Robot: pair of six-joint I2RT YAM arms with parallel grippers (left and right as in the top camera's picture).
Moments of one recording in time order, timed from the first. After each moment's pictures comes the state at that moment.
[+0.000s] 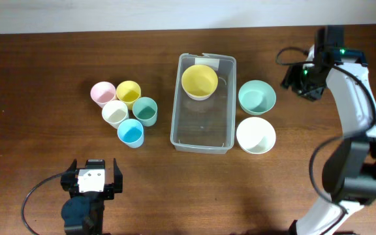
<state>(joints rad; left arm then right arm) 0.06 0.01 0.13 -0.42 -0.06 0.20 -0.16 1.97 1.67 -1.02 -0.21 0.28</state>
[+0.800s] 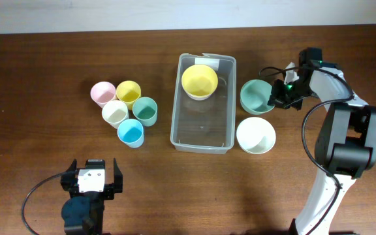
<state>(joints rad) 0.06 0.01 0.13 -0.42 -0.06 0.20 -0.17 2.21 1.63 -0.88 -0.39 0.17</state>
